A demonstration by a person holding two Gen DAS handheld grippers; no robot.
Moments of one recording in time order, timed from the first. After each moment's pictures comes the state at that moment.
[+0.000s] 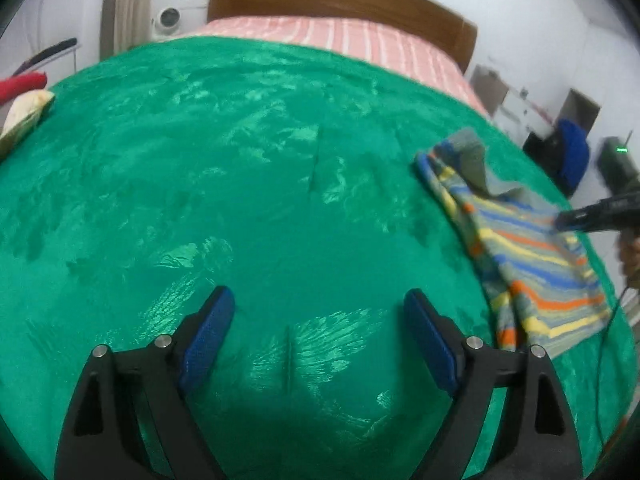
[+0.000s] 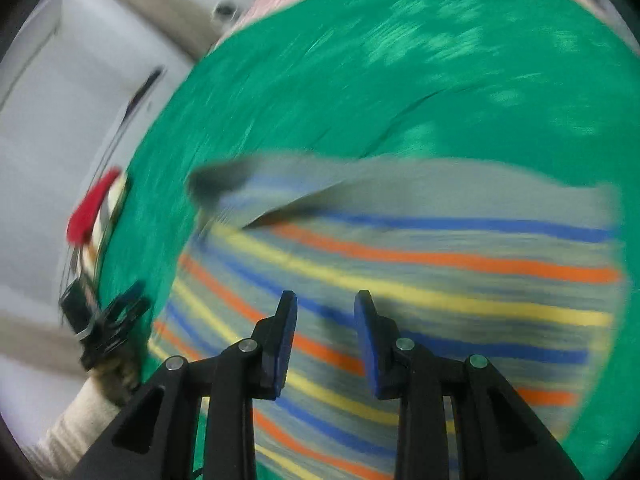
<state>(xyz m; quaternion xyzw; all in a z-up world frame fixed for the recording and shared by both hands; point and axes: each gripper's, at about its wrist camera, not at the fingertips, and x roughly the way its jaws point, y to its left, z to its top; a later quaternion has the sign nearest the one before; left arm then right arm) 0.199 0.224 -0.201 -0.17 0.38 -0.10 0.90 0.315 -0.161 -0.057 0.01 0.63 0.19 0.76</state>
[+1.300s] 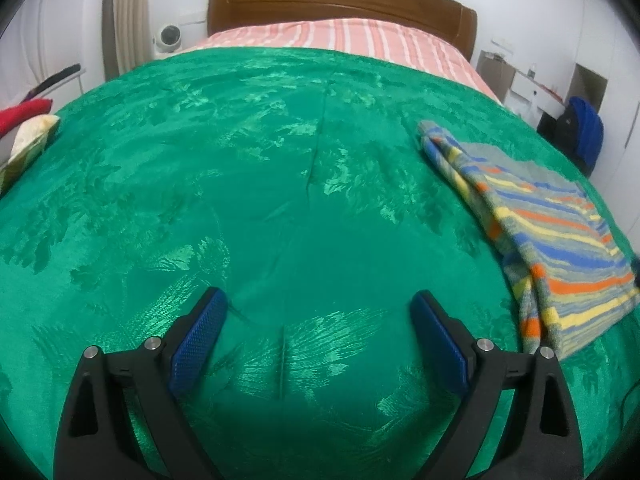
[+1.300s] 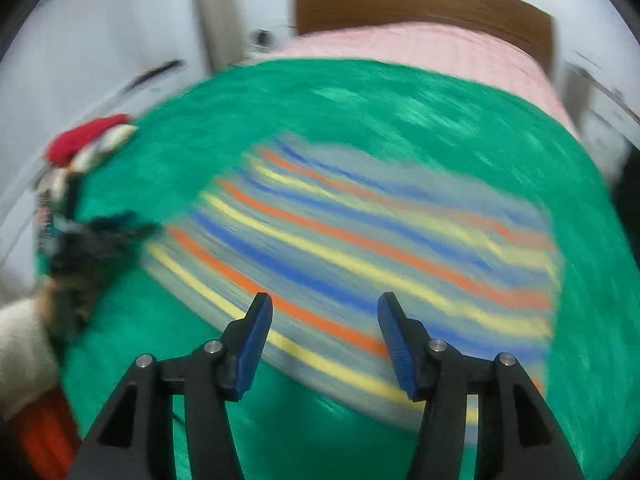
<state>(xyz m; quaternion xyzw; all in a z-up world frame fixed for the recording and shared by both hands) 0.207 0.196 -0.204 -0.11 0.39 -0.06 0.91 0.132 -0.165 -0.045 -0.15 0.47 0.12 0.86</state>
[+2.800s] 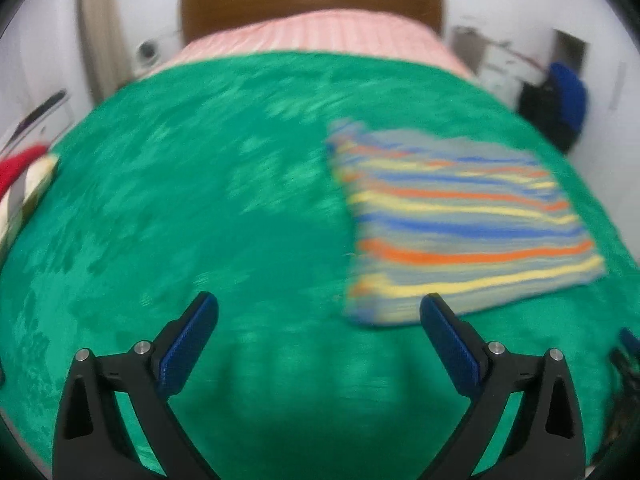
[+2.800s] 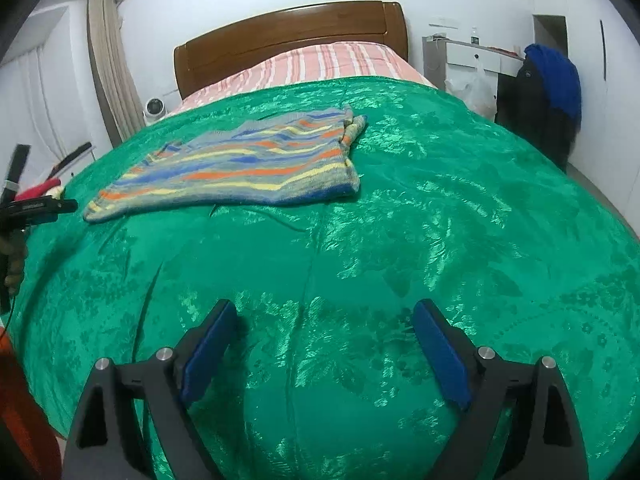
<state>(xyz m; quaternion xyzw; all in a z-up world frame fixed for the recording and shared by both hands) 0.150 0.110 -0.123 -0.05 0.40 -0.10 0.91 -0.038 -0.282 -0.063 -0.05 0.37 -0.03 0.93</state>
